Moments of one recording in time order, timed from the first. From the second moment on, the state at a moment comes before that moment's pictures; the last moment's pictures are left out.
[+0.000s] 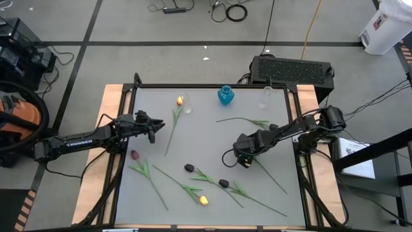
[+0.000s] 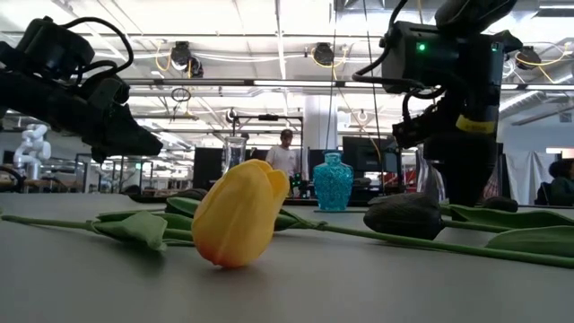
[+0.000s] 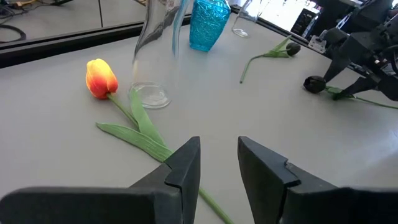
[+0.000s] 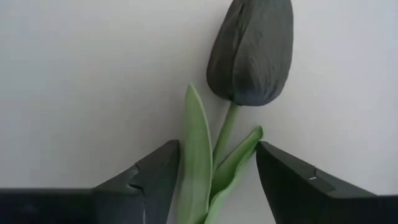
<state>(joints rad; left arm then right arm) 0.37 0.37 0.00 0.03 -0.03 -0.33 0.14 1.65 0.87 -0.75 0.16 0.80</state>
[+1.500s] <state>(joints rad) 0.37 0.37 0.00 0.02 -0.03 -0.33 0.14 1.66 1.04 -0.71 0.23 0.70</state>
